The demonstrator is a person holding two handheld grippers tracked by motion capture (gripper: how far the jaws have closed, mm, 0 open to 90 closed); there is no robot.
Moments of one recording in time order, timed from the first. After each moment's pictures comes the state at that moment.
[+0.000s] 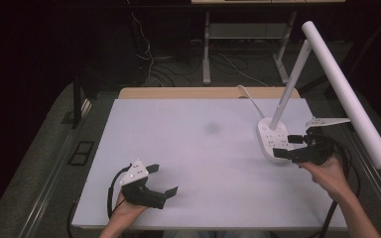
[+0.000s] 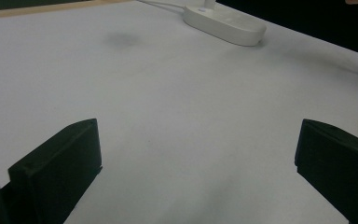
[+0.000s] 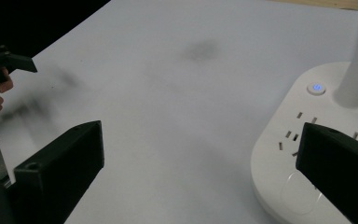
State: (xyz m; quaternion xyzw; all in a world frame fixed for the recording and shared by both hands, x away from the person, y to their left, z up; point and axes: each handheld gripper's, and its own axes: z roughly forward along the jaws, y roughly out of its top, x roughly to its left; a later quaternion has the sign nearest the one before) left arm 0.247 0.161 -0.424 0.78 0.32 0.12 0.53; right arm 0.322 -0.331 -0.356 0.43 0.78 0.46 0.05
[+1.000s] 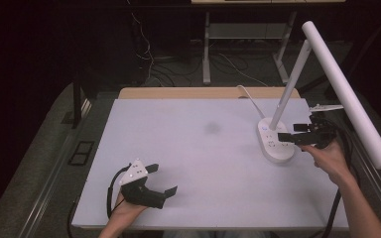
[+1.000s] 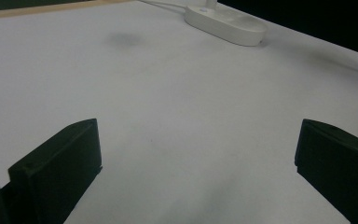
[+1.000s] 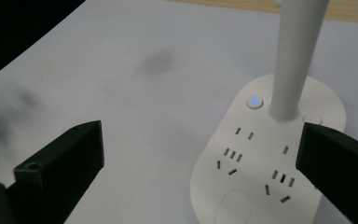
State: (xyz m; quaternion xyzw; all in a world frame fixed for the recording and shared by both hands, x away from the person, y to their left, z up) left arm 0.247 0.162 -0.424 0.78 0.32 0.12 0.52; right arm 0.367 -0.355 -0.359 0.47 0.76 0.44 0.06
